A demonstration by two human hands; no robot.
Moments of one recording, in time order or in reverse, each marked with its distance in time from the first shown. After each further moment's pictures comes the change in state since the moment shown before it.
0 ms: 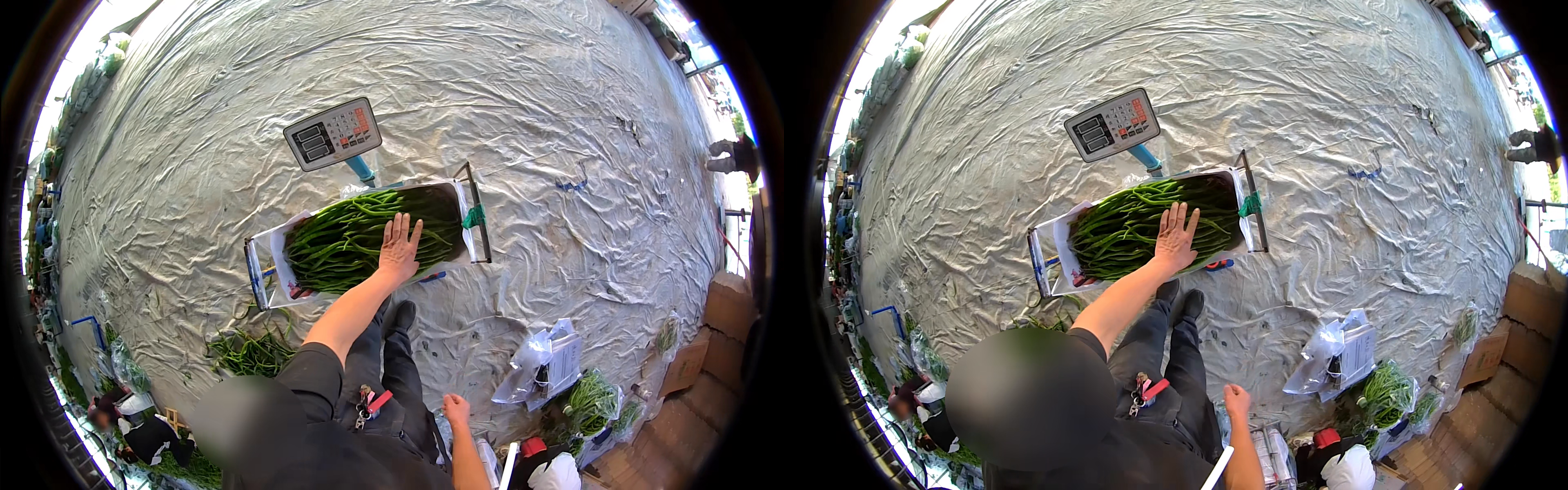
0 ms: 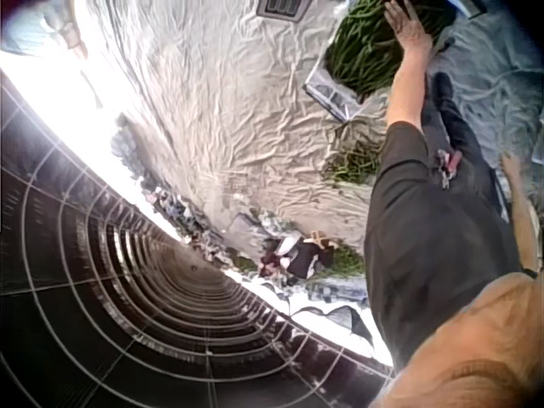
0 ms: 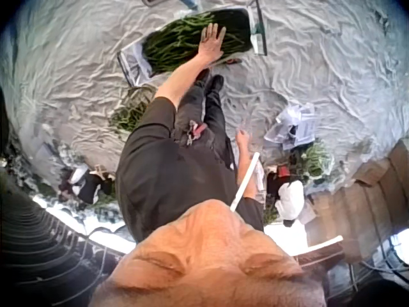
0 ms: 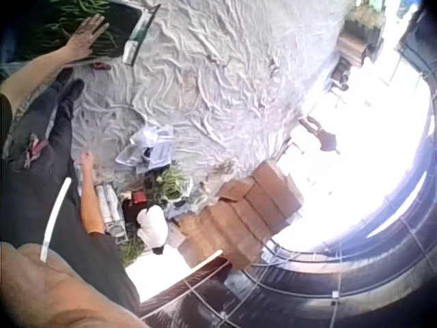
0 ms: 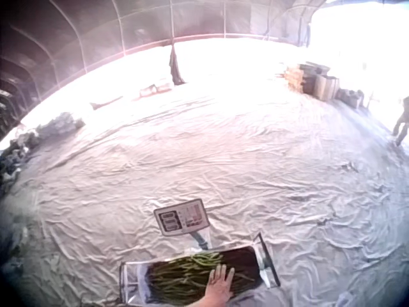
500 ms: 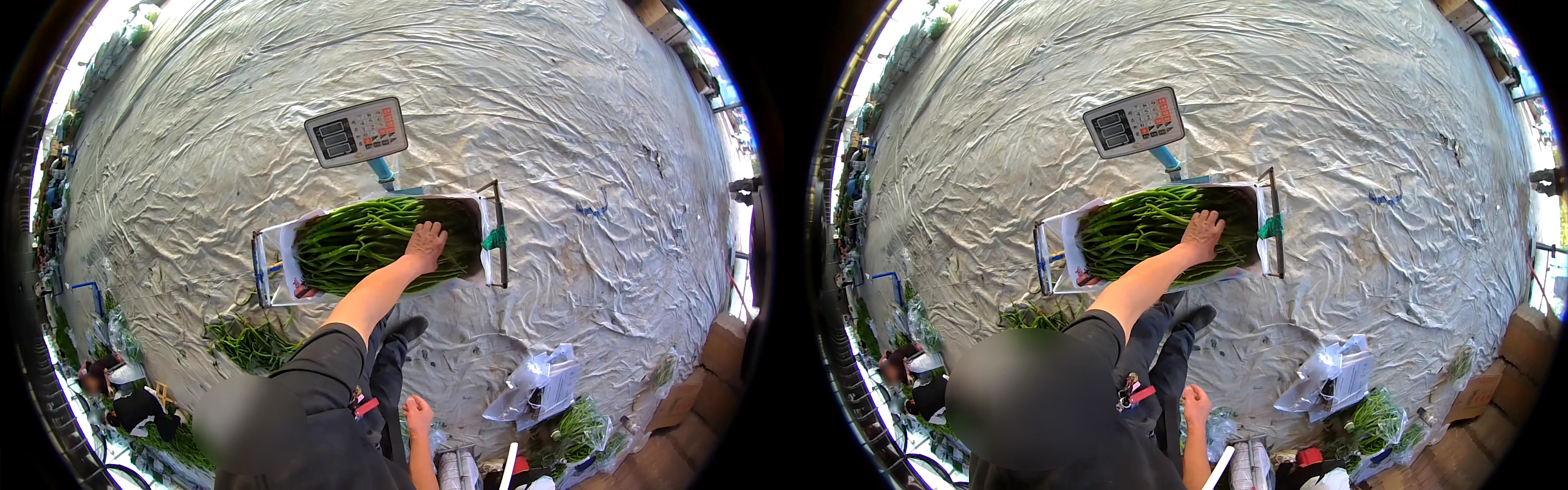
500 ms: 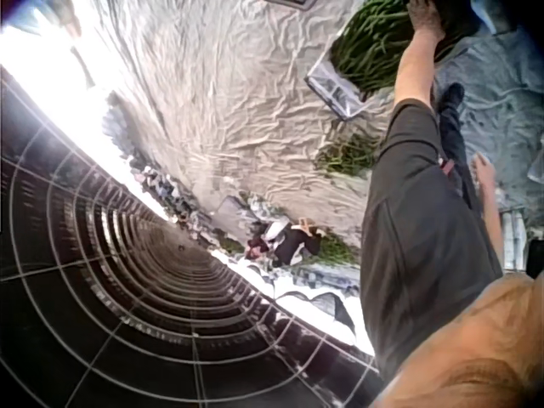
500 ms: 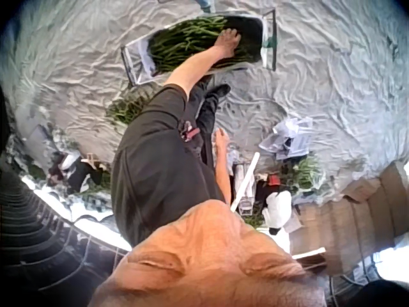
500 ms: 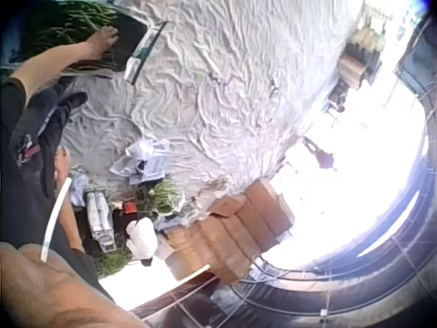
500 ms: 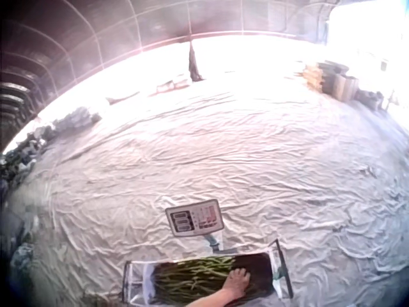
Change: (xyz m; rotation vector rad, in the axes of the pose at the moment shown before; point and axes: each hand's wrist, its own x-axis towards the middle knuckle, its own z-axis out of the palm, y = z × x) left_hand 0.066 -0.007 0.029 -0.007 -0.058 0.120; right_hand -0.045 -0.062 0.089 0.249 -0.115 0.024
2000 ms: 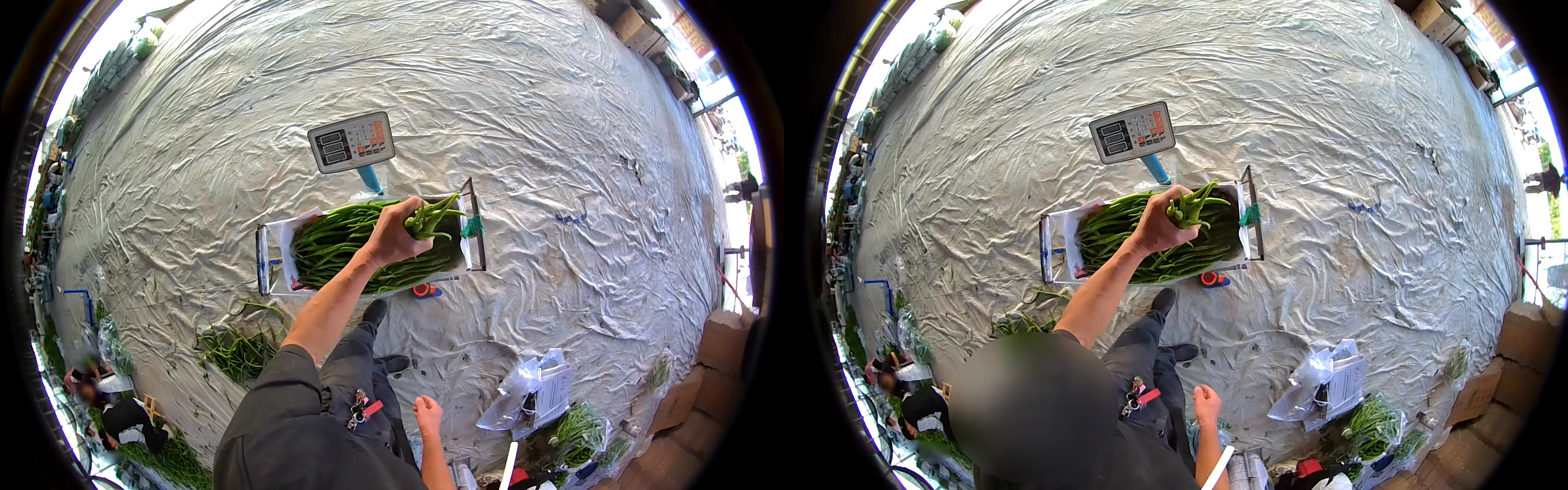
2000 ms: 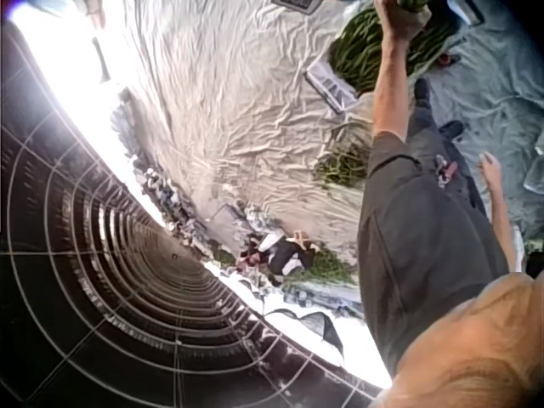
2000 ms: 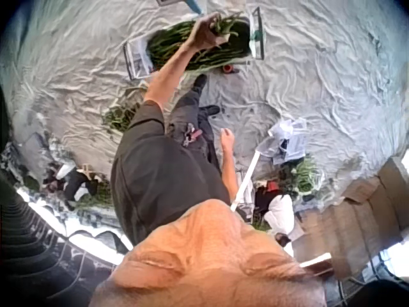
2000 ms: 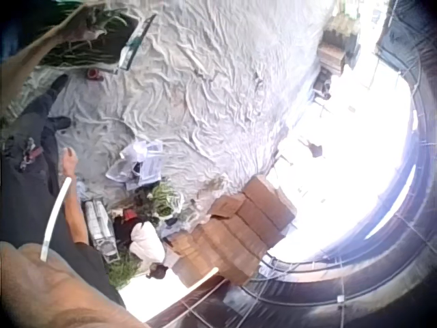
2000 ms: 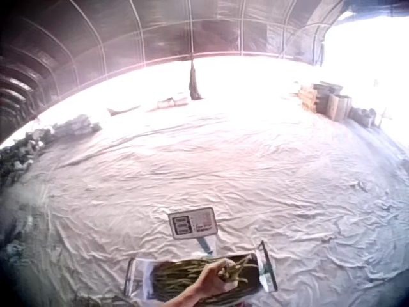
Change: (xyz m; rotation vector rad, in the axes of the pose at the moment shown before) left_hand -0.073 0.024 -0.191 -0.880 0.526 0.098; right_hand 0.026 0.034 -0.060 -0.180 0.018 -0.228
